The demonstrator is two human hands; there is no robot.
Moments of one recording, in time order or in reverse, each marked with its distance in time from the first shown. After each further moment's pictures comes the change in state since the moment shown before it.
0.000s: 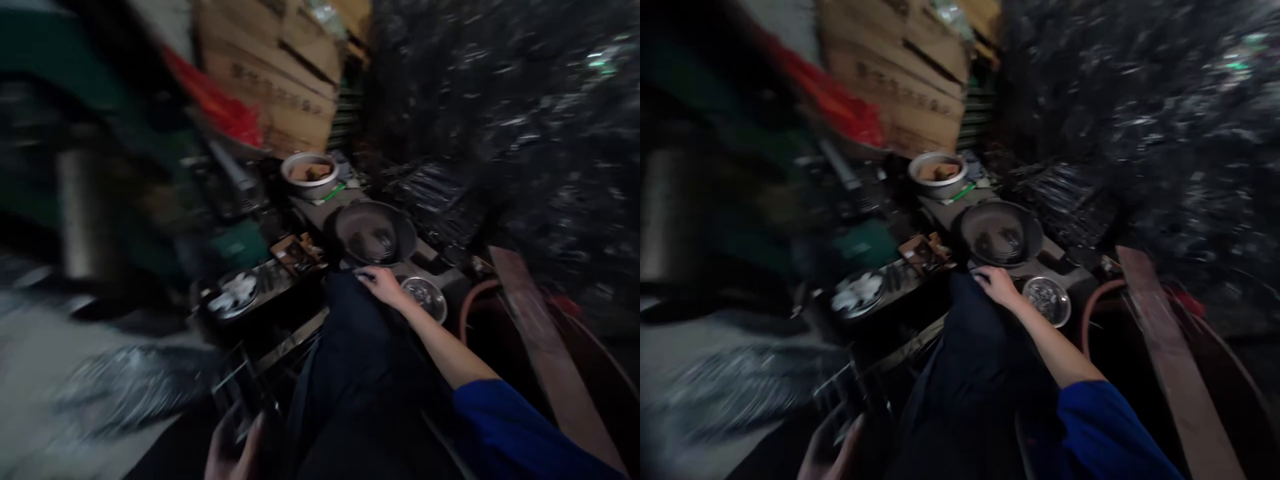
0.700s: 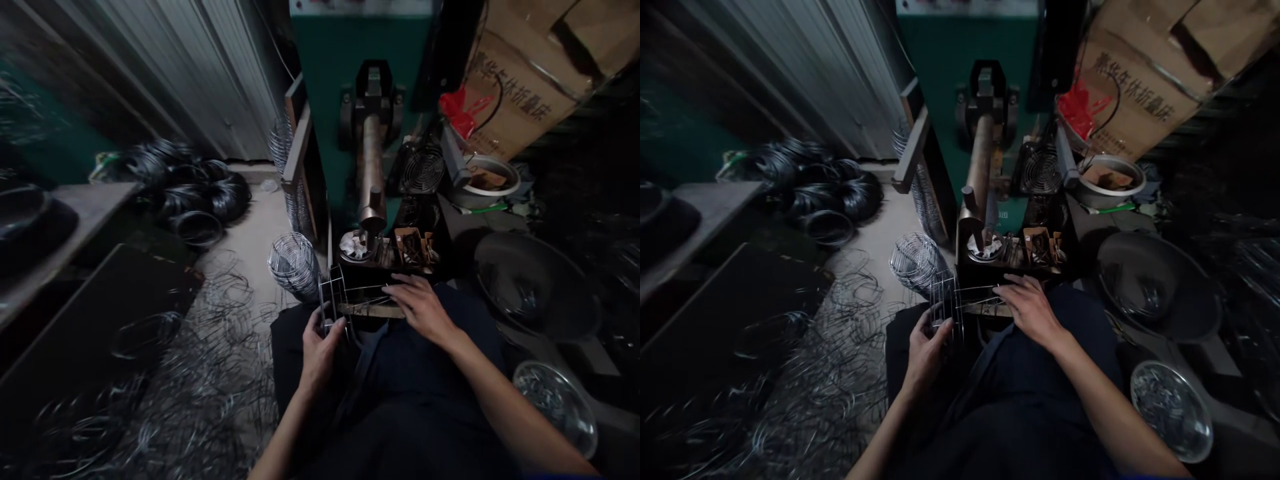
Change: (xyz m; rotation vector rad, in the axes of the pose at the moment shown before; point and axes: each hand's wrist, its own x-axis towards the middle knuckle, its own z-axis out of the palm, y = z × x) left_hand 0.032 0.026 -0.037 -0.522 0.101 0.076; right_hand 0.029 -0.170 0.099 0.045 -0.200 -0.875
